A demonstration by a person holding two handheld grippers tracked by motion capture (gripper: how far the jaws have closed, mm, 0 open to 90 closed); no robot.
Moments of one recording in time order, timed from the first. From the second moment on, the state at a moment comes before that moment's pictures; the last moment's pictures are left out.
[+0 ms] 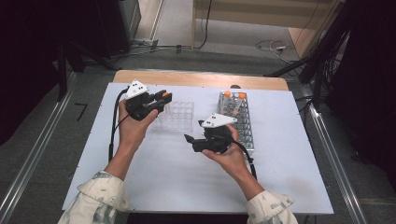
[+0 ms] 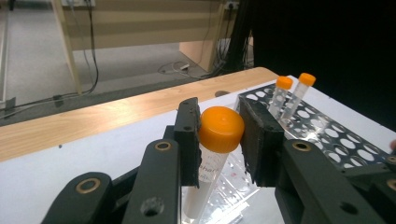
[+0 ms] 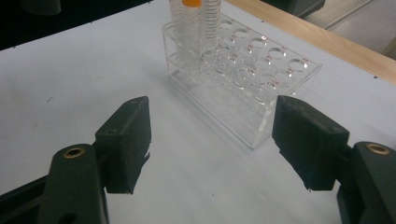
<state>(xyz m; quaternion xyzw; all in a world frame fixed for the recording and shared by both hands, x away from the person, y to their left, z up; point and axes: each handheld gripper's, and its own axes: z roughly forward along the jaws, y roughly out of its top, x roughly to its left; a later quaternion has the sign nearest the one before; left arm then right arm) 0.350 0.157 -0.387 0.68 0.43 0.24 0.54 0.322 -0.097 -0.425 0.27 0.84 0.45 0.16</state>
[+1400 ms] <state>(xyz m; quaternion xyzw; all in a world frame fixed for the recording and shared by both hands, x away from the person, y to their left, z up) 0.351 0.149 -0.416 0.70 0.44 0.23 0.51 0.322 -0.102 -0.423 0.28 0.84 0.45 0.16</state>
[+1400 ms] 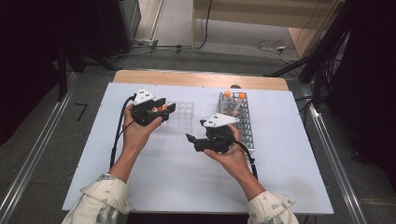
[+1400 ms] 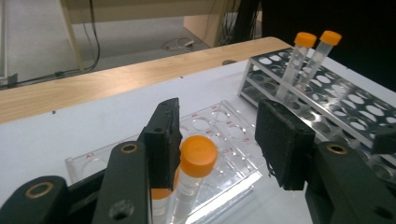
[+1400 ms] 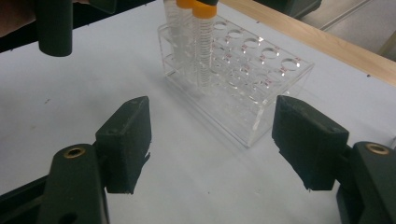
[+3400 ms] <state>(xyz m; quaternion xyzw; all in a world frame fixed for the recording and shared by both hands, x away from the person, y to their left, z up) 0.305 0.134 -0.418 0.73 0.40 0.18 0.53 0.416 -0.208 -0.432 0.45 0.75 0.41 0.27</state>
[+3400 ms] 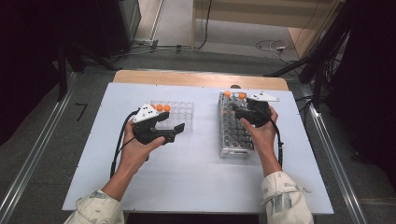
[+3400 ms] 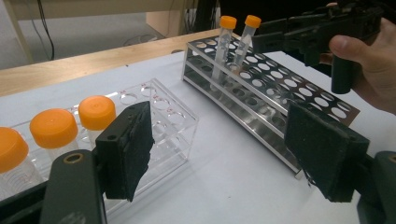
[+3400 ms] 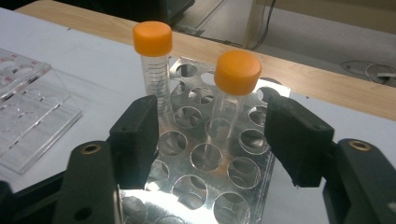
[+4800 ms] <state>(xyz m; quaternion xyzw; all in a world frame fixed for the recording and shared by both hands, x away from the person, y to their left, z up) 0.305 0.129 -0.422 0.73 0.40 0.17 0.53 0.440 -0.213 -0.437 0.45 0.75 0.42 0.25</state>
